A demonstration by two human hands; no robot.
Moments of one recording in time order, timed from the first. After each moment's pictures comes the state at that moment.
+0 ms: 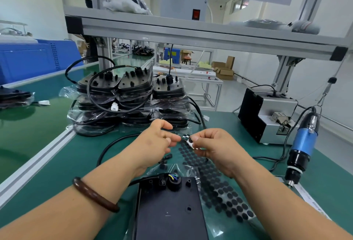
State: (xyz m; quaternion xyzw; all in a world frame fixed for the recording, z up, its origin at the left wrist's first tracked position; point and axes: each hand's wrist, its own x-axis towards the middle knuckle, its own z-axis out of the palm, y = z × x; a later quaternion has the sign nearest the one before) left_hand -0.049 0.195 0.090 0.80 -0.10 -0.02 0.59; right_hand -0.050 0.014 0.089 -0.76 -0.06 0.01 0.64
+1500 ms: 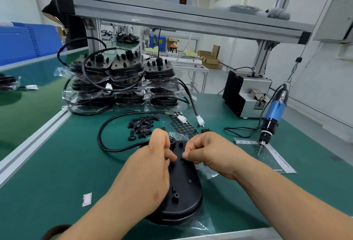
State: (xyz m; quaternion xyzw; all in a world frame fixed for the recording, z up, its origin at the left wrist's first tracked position) left_hand -0.189 0.203 0.061 0.89 -0.21 0.17 0.37; right_hand -0.153 0.024 0.085 -0.84 -0.09 0.10 0.52
